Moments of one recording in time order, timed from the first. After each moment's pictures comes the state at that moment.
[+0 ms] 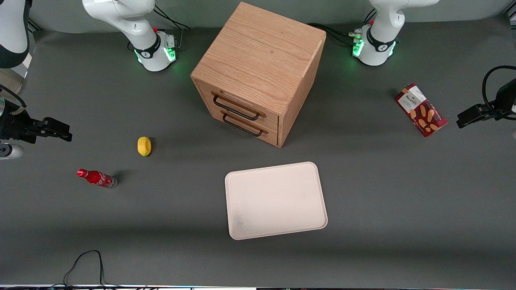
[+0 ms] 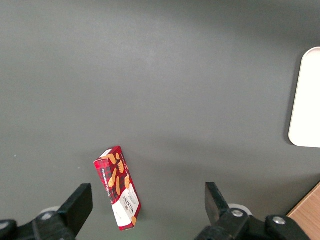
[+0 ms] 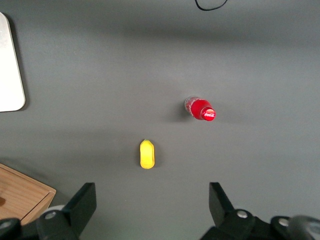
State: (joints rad) arm -0.02 0.00 0.06 -1.65 0.05 1.62 -0.16
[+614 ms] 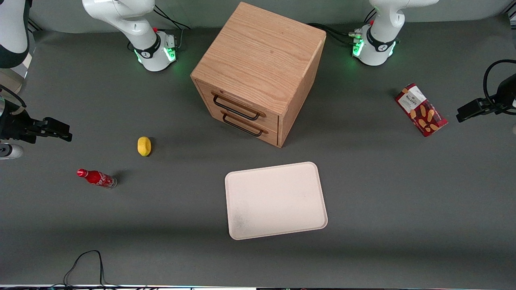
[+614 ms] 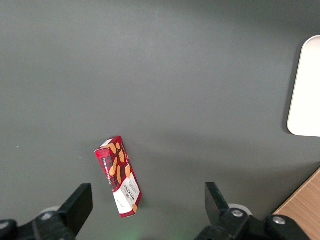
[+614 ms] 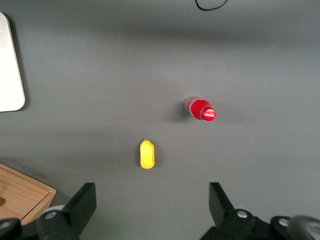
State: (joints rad) arm 0.01 0.00 0.03 -1.62 0.05 1.56 -0.16
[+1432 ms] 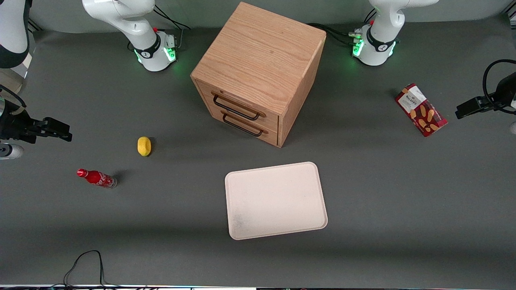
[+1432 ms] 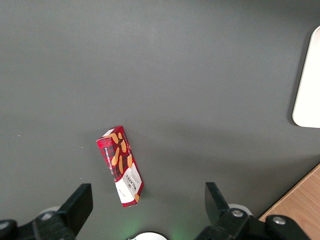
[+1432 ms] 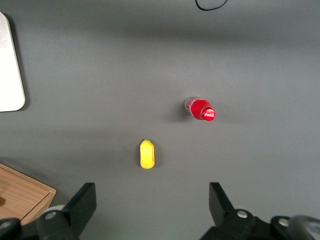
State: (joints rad) arm 0.01 0.01 0.03 -1.62 0.05 1.51 -0.16
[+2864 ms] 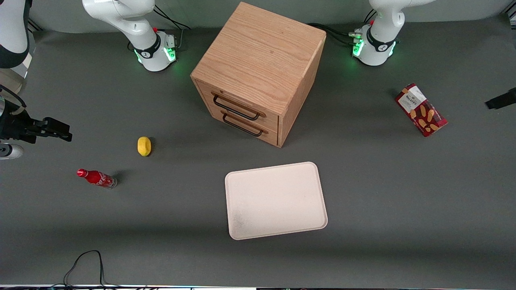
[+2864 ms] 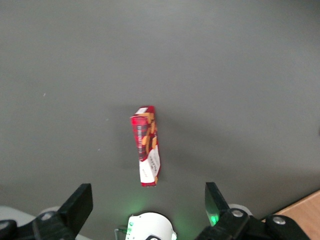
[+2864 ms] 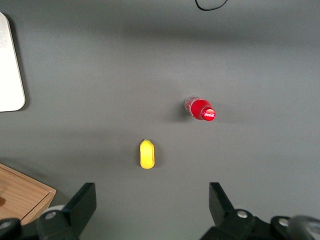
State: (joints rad) arm 0.22 0.01 0.04 -1.60 0.06 1.42 -0.19
